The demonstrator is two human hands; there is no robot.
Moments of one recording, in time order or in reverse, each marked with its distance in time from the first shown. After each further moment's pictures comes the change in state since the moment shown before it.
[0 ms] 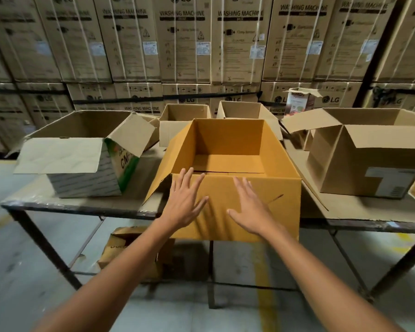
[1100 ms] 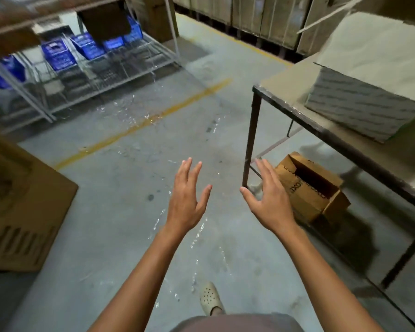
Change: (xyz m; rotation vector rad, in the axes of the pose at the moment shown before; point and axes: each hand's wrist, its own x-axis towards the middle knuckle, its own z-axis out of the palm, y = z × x) left_hand -0.452 -0.372 -0.122 0.003 0.399 -0.905; right_hand -0.022 -0.460 0.366 0.398 -0.419 -0.615
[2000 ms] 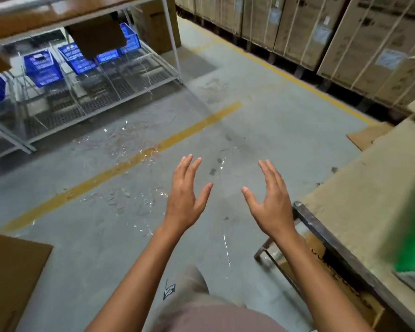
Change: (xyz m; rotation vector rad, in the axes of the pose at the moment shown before) left_hand 0.511 -0.177 0.093 -0.066 0.036 0.007; right_hand 0.537 0.026 0.057 0.084 0.131 0.009
